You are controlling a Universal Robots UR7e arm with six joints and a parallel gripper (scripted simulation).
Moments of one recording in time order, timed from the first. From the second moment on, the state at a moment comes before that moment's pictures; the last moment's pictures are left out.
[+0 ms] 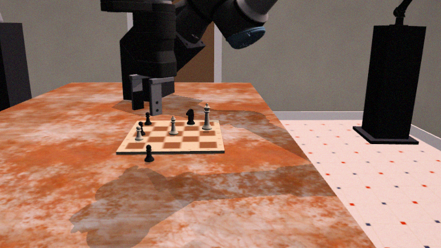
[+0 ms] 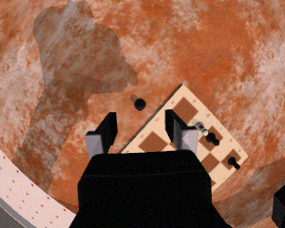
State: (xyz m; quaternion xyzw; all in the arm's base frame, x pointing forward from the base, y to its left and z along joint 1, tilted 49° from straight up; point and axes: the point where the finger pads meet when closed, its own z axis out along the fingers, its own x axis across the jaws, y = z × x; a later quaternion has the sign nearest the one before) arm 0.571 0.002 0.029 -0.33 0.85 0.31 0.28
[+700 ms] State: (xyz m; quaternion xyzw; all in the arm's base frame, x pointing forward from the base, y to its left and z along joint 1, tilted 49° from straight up) arm 0.566 0.002 0.032 -0.34 0.84 0.30 0.28
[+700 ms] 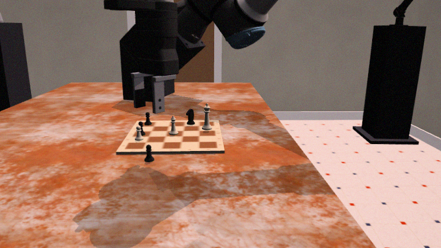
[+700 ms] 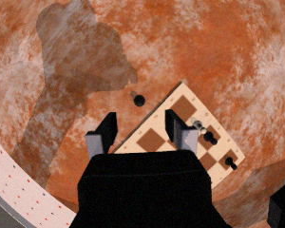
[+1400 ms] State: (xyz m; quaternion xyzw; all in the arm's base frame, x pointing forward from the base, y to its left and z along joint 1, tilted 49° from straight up) arm 0.499 0.024 0.062 -0.52 0.75 0.22 0.34
